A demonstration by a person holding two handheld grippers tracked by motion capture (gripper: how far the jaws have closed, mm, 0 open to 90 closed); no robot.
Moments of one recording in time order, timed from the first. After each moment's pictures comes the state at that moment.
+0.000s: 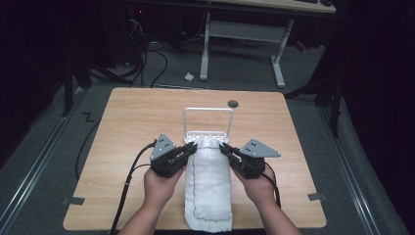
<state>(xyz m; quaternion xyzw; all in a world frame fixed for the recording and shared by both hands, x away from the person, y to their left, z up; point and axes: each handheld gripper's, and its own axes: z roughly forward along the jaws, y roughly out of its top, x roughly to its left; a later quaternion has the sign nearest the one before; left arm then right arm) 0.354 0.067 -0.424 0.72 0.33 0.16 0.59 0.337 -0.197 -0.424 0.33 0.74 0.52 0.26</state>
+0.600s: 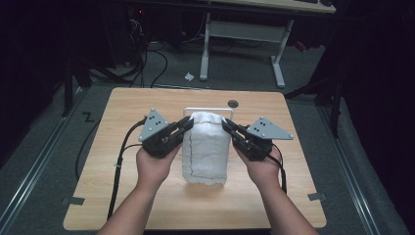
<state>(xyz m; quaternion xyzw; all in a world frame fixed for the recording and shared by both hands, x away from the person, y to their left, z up) 0.365 0.075 -0.352 0.69 0.29 0.22 0.62 0.347 -0.196 -0.355 0.30 0.71 0.56 0.31</state>
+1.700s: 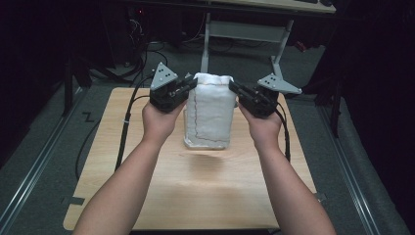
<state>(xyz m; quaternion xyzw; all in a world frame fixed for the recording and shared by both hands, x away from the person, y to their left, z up) 0.457 0.058 -0.301 0.70 0.28 0.26 0.60 0.435 -0.215 -0.309 0.35 0.66 0.60 0.29</state>
